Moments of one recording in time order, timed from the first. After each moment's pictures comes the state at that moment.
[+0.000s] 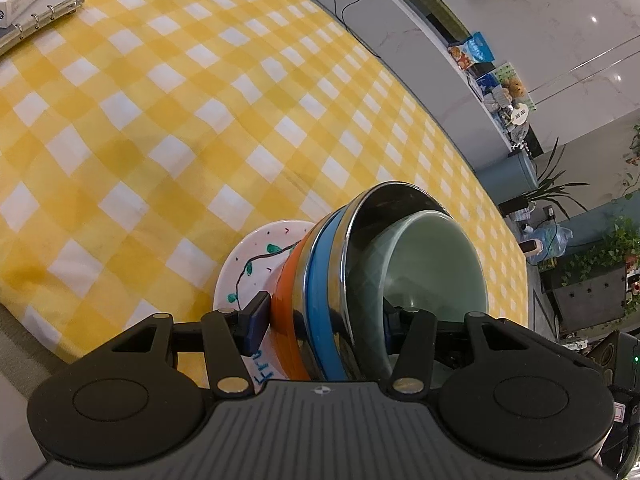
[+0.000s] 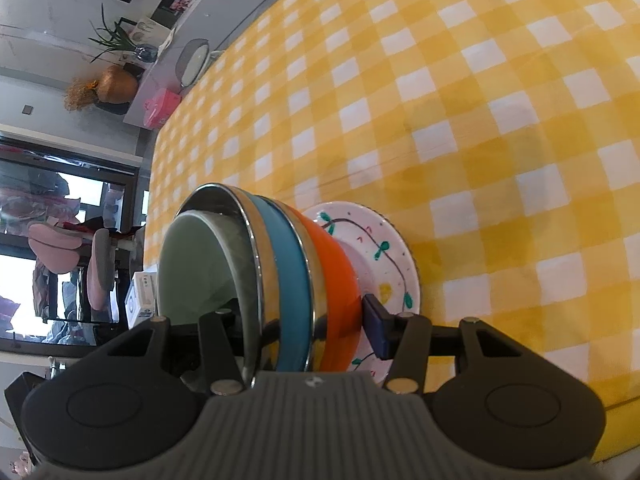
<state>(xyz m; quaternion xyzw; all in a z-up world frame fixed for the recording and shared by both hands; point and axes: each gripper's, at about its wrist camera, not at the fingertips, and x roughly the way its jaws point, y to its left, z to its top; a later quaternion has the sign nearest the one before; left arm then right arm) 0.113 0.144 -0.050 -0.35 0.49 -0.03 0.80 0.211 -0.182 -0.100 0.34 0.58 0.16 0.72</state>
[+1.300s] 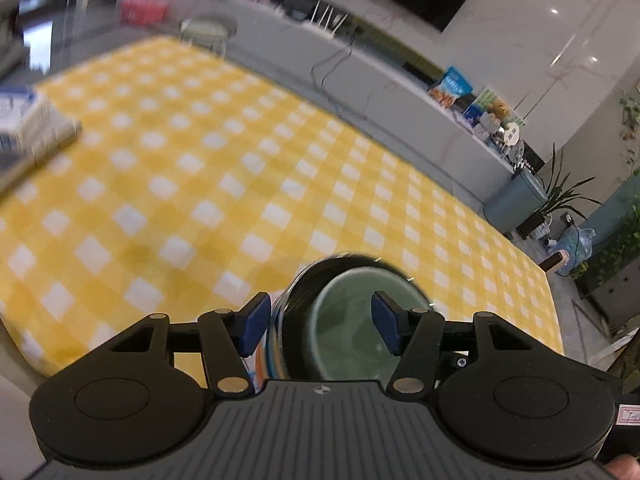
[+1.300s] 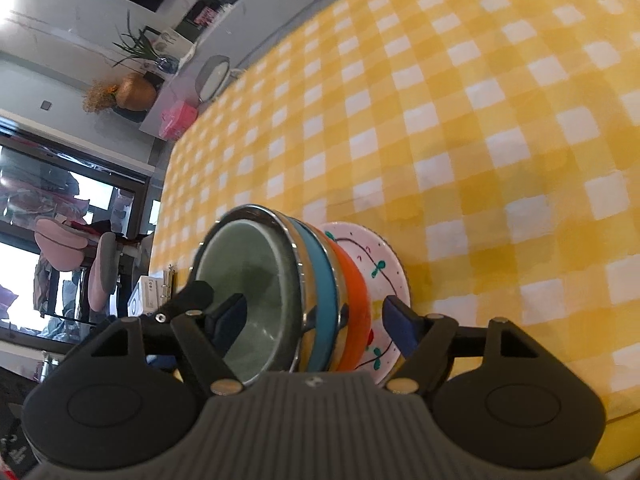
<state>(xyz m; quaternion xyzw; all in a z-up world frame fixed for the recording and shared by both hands) 0.092 0.116 0.009 -0.24 0.39 0.00 0.89 0.191 -0.194 -0.069 0.31 0.53 0.18 0.77</state>
